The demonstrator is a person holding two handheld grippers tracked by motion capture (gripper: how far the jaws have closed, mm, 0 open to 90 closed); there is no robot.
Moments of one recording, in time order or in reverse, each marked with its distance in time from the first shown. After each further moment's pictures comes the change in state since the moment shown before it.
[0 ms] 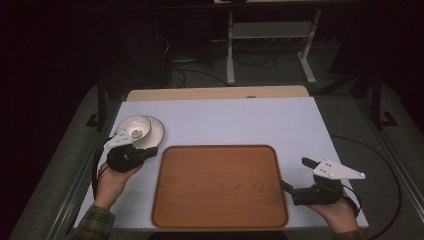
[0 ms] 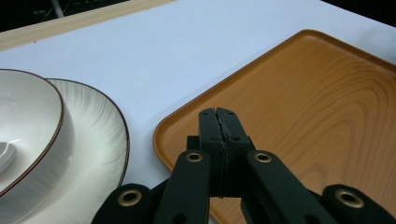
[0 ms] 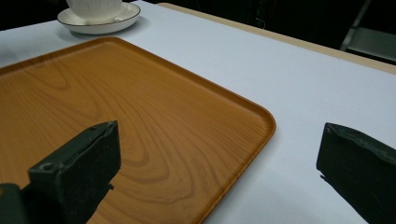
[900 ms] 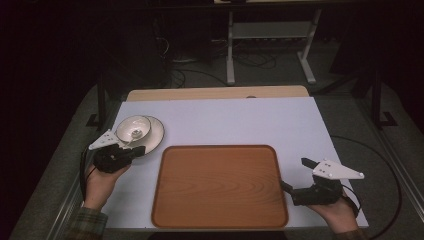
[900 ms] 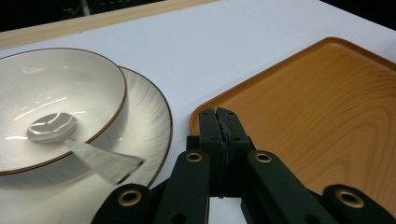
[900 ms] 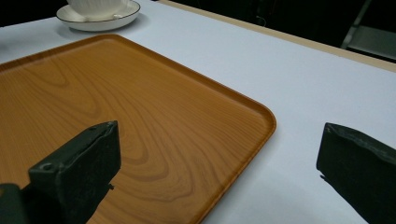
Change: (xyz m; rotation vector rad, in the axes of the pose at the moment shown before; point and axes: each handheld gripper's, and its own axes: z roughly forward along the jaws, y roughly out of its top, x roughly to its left) left arm 0.021 -0.013 -0.023 -0.029 0.069 -0.059; right arm 0.000 -0.001 0.001 0.009 0.000 -0.004
